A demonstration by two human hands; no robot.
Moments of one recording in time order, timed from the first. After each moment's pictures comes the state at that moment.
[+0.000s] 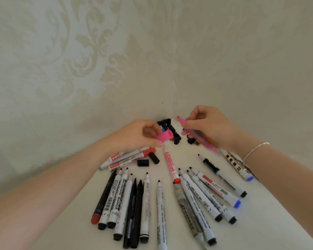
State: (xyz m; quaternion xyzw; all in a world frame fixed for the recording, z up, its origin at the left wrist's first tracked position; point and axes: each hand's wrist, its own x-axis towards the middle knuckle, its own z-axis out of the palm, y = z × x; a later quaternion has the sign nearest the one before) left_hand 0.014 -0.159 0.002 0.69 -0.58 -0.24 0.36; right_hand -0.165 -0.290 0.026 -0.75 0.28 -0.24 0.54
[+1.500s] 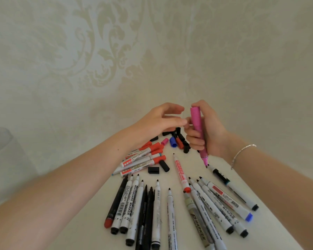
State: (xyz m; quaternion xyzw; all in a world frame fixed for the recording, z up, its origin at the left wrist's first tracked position) left_hand -0.011 -0.169 0.049 0.63 -0.52 -0.28 0.51; right_hand -0.134 -0.274 0.039 -0.61 0.23 -0.16 0.74
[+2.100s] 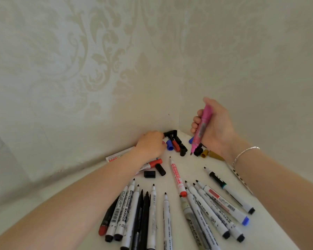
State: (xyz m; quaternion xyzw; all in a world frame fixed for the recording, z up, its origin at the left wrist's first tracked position) left_hand 0.020 -0.218 -0.027 0.85 -0.51 0.00 0.13; right_hand -0.139 -0.292 0.043 -0.43 0.25 -0.34 0.80
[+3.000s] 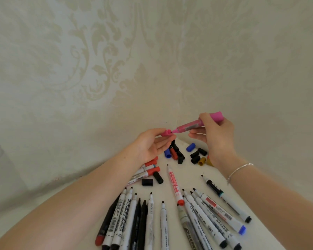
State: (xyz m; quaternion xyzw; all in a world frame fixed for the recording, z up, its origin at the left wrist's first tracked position) left_hand -0.001 -0.200 0.019 0.49 -0.16 -0.49 0.70; right_hand -0.145 -0.275 0.046 -0.53 0.30 -0.50 0.61
